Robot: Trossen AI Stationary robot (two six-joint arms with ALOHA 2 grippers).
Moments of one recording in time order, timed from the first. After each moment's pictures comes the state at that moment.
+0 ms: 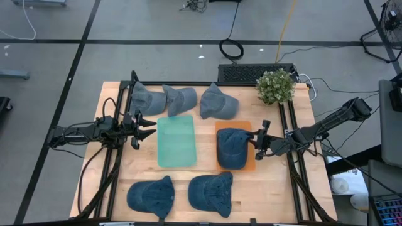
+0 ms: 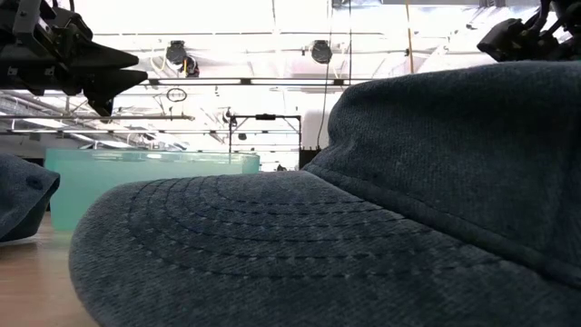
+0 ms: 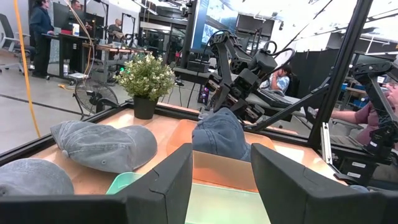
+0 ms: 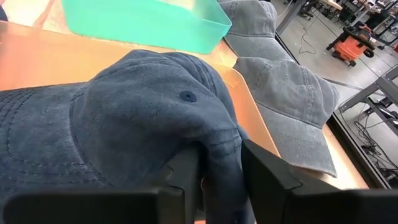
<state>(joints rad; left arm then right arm) 0.04 0.01 0.02 0.08 -0.05 -0.19 0.43 0.78 0.27 -0.11 0.73 0.05</state>
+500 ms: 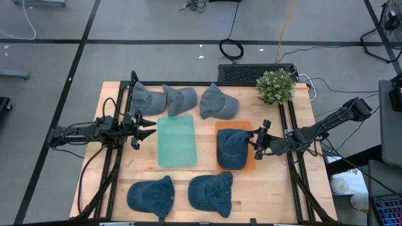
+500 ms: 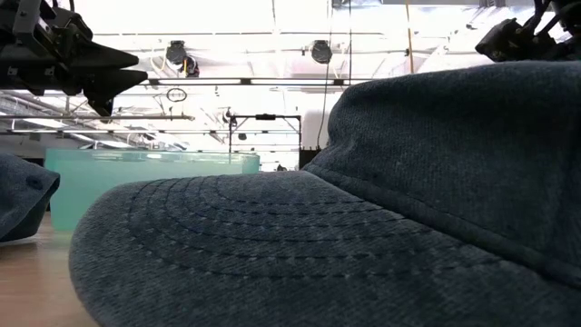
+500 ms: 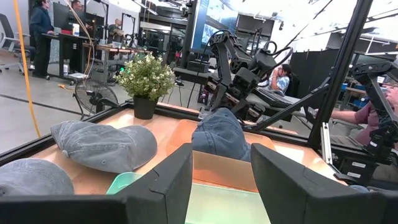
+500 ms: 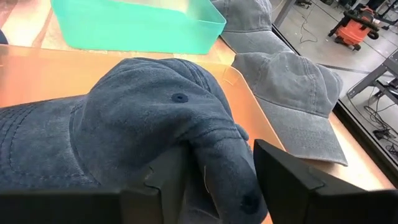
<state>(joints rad) 0.04 0.01 0.02 0.08 -0.05 -0.19 0.43 0.78 0.27 -0.11 0.73 0.14</state>
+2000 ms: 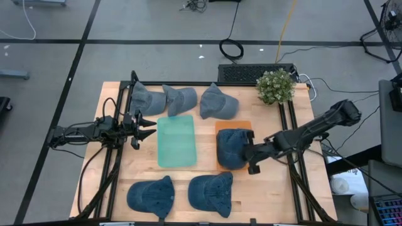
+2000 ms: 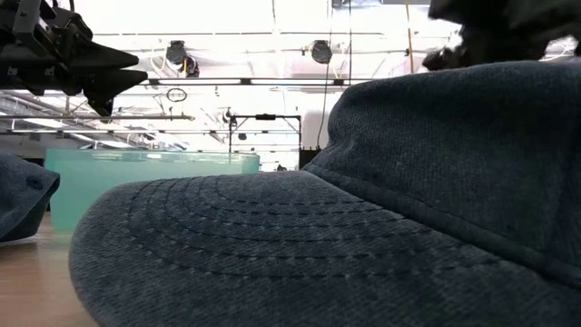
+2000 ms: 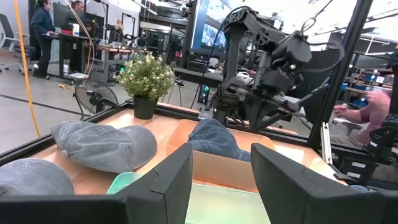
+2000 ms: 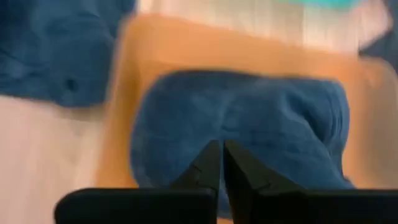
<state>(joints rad) 0.04 0.01 0.02 0.08 -0.05 -0.19 0.39 1.29 0.84 -0.61 0.28 0.17</state>
